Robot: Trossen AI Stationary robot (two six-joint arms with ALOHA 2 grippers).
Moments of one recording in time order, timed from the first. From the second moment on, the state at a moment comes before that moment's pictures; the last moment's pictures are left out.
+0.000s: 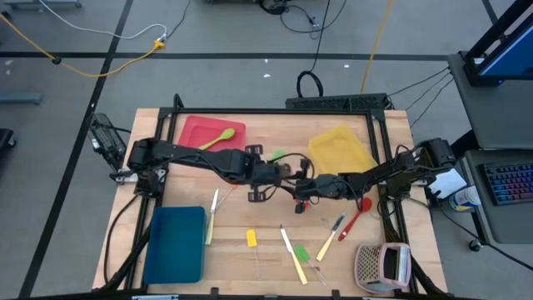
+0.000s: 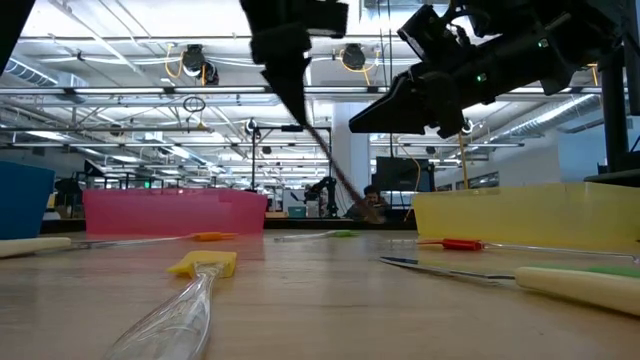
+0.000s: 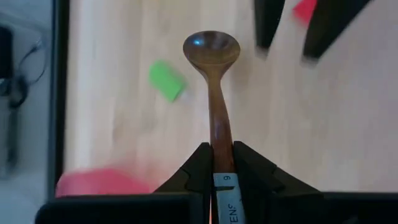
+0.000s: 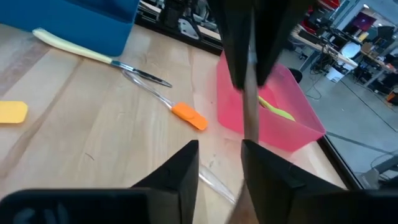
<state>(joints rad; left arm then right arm) -0.08 1.90 1.69 -1.05 -0.39 -0.04 0.17 1.55 0.59 0.67 0.39 -0.30</state>
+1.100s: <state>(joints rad) 0.15 1.53 1.51 -1.54 -0.50 -0.22 0.17 1.55 0.59 0.64 0.39 -0.27</state>
